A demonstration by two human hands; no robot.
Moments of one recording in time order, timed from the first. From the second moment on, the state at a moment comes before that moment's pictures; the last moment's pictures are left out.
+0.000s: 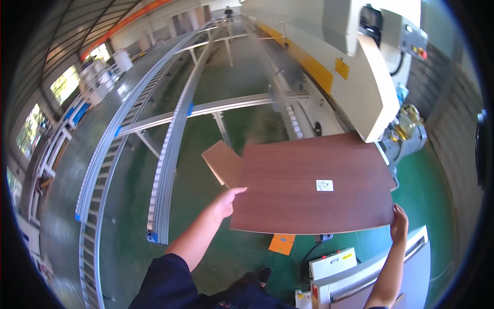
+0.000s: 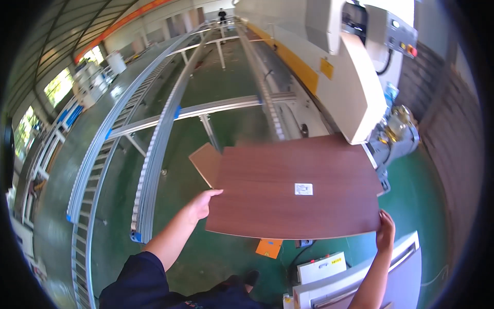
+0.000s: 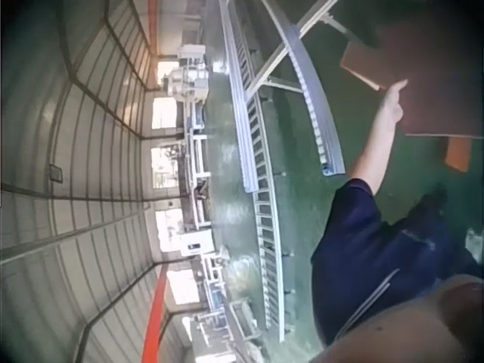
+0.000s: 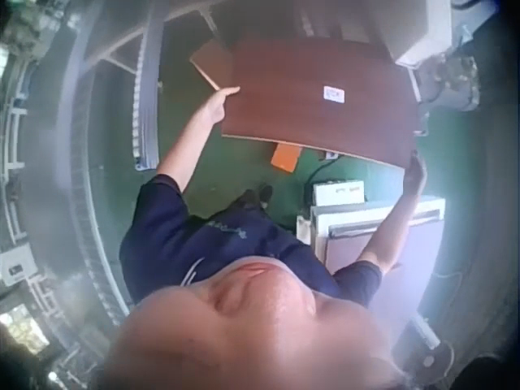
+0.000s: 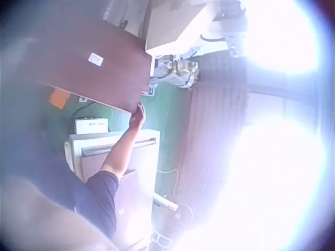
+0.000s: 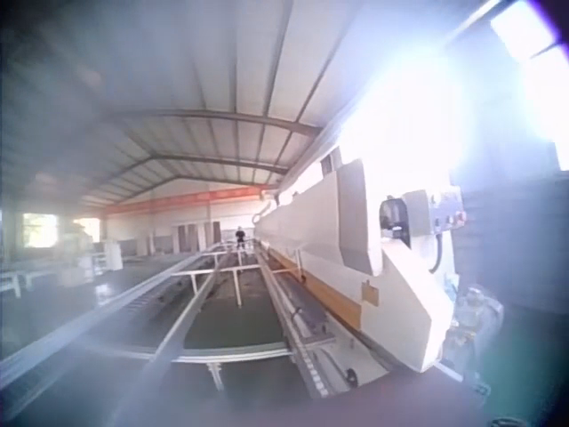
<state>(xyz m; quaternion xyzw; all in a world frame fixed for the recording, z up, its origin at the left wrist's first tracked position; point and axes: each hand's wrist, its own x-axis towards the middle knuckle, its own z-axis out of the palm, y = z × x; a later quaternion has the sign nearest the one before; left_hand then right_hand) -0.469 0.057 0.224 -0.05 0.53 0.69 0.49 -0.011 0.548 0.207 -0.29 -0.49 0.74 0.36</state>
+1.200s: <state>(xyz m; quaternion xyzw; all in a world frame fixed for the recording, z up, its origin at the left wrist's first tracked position) -0.400 0.017 0.230 -0.02 0.45 0.75 0.49 -0.072 0.322 0.215 -0.24 -0.11 0.83 0.49</state>
